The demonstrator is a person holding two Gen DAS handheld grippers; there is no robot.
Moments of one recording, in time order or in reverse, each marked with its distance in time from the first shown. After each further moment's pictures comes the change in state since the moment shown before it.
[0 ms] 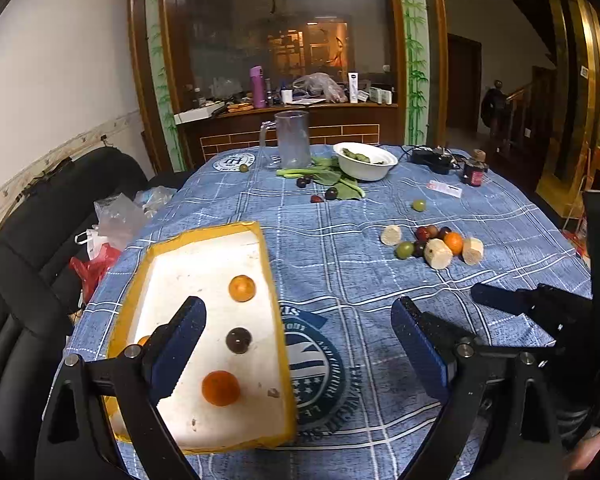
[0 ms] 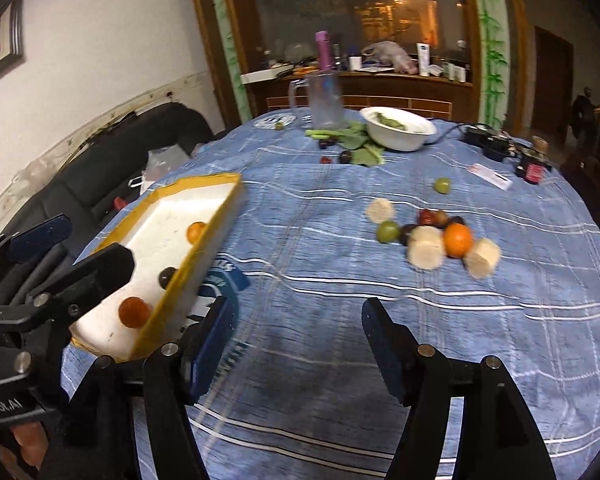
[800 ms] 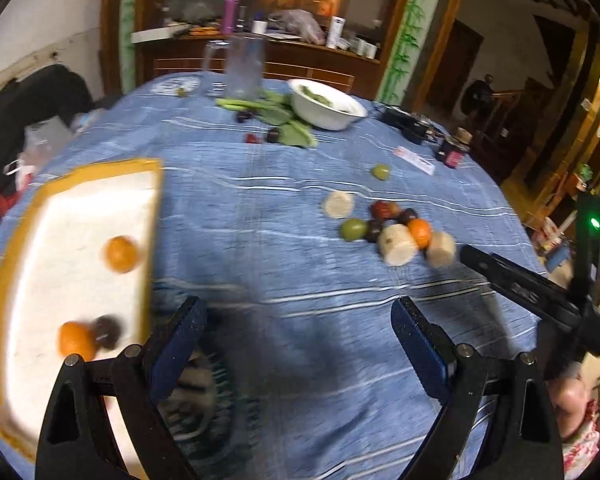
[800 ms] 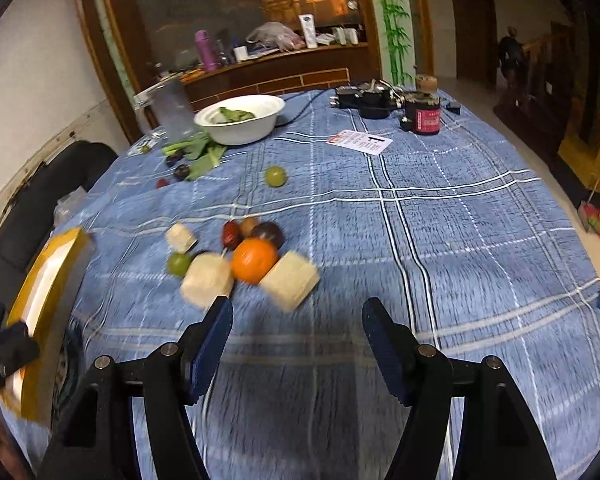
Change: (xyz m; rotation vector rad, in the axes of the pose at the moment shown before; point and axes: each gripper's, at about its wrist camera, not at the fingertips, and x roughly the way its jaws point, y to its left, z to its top) left arm 0.105 -0.041 0.015 -0.149 0.230 -0.241; right arm 0.040 -0.177 0.025 0.257 0.049 -0.175
